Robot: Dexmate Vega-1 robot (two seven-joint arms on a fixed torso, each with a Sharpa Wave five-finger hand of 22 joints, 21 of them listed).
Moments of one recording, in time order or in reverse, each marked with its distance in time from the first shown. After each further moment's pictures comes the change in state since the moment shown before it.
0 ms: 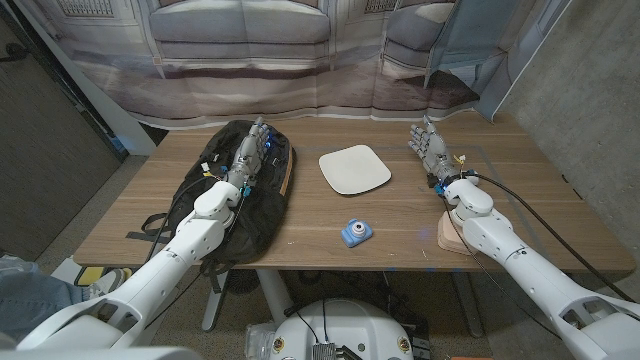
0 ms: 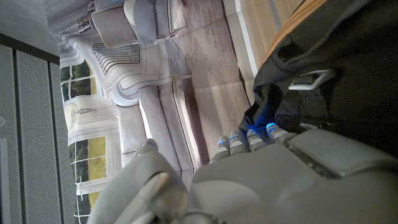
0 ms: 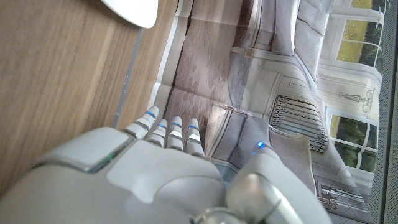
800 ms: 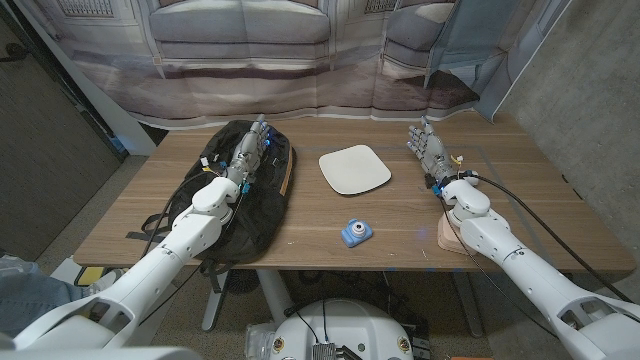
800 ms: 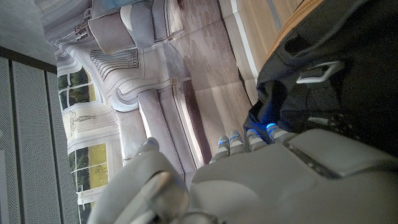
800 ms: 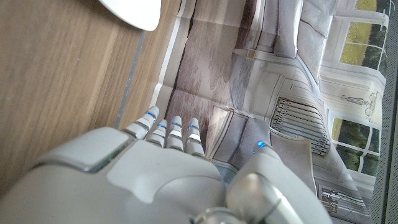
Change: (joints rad) left arm 0.008 0.038 0.000 -0.065 0.023 0.049 0.035; left_hand 0.014 0.015 0.004 -0.004 0.008 0.009 -0.003 0.000 0.000 0.012 -0.018 0.001 0.000 0.008 -0.007 0.000 0.000 0.000 0.000 0.003 0.000; right arm -0.005 0.001 -0.010 -0.014 -0.018 -0.008 -0.028; right_hand 0.004 -0.004 0.000 0.000 -0.001 0.011 0.000 0.000 0.000 0.006 0.005 0.001 0.000 0.000 0.000 0.000 0.000 0.000 0.000 0.000 0.002
